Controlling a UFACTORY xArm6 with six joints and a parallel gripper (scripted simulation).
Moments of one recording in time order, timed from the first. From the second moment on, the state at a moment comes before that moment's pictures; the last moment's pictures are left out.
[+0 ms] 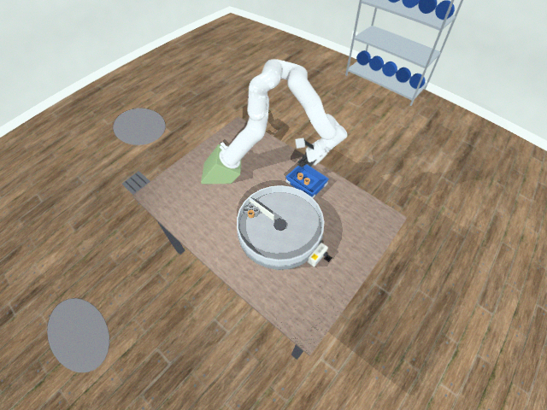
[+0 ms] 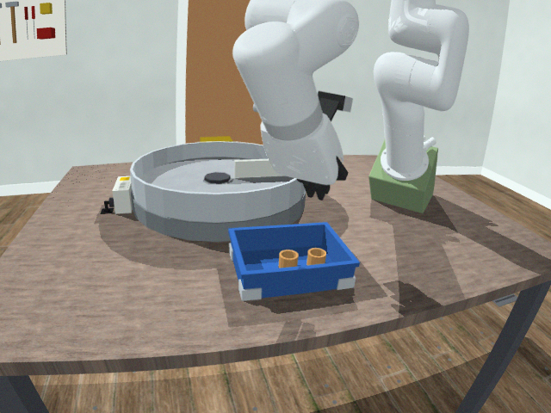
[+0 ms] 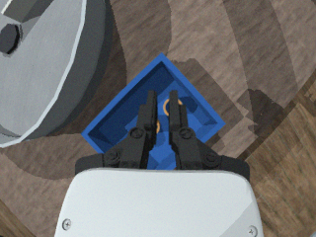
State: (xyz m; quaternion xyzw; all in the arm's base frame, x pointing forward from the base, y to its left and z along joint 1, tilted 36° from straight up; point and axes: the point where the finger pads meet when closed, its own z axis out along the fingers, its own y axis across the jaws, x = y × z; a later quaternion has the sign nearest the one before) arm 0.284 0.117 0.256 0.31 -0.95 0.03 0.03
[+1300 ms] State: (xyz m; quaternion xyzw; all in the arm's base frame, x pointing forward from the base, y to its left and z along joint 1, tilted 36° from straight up) arm 0.266 -0.069 0.172 0.31 -0.95 0.03 0.03
